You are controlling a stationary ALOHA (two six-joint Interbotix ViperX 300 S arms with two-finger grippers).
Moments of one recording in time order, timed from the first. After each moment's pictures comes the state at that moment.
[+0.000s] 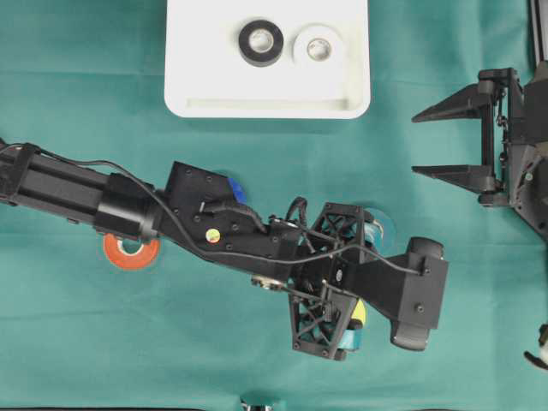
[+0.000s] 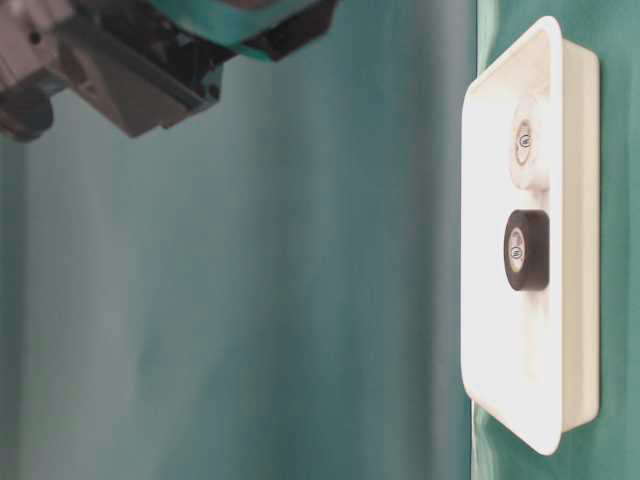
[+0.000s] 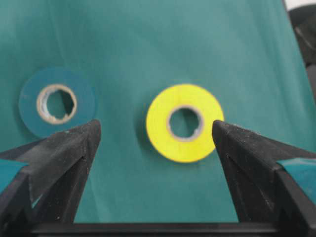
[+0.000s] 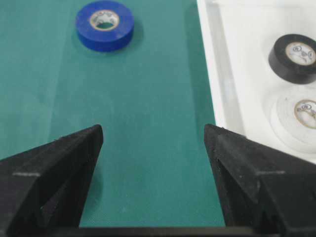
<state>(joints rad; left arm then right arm) -0.26 0.46 -0.42 0.00 0.89 -0.03 -0.05 -0.85 1.24 -0.22 0.04 0.33</state>
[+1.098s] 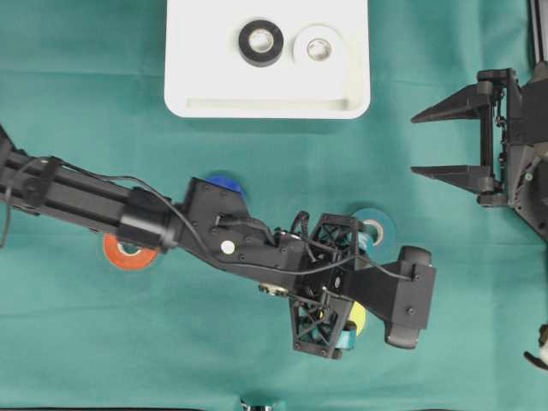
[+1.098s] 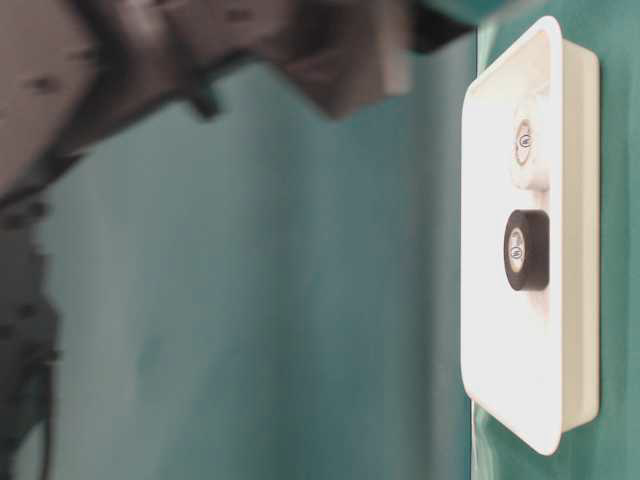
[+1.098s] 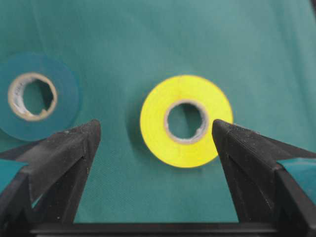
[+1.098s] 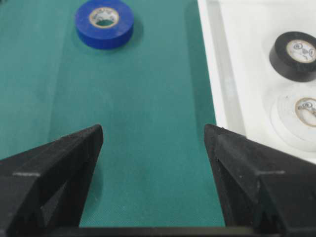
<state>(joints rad) -0.26 0.53 -0.36 0.00 0.80 -0.06 -0.05 -0.85 1.24 -0.22 0.04 0.33</state>
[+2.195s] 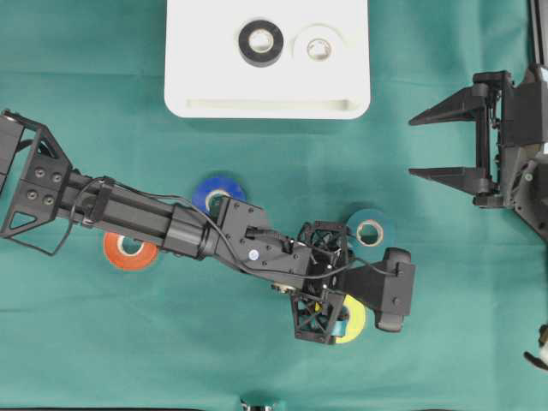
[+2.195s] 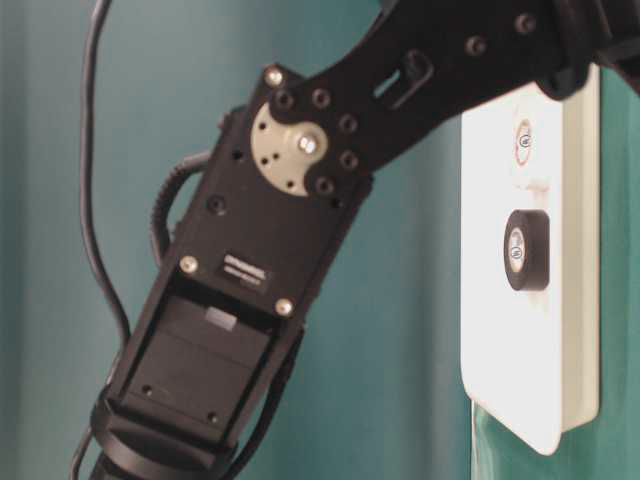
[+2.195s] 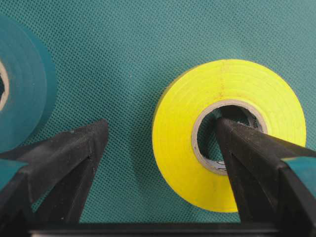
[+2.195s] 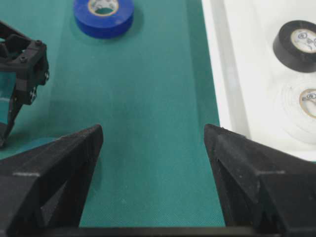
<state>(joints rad) -0.25 0.68 -0.31 0.00 0.68 -0.08 -0.05 -0.82 1.24 -0.22 0.04 0.33</state>
